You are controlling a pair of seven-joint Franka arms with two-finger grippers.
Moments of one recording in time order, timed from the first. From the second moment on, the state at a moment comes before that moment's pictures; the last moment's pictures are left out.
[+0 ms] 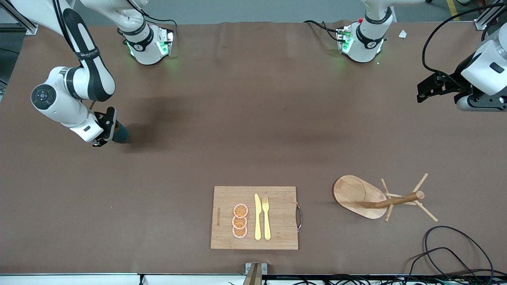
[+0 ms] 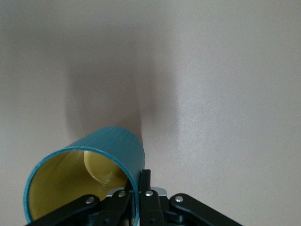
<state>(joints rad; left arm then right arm) -0.03 0.03 -0.10 -1.50 0.01 1.47 -0.07 0.03 0.16 -0.16 -2.40 -0.03 2.52 -1.65</state>
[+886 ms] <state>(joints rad) -0.03 0.03 -0.10 -1.49 0.01 1.47 -0.06 0.04 0.18 -0.15 -2.39 0.15 2.52 -1.80</state>
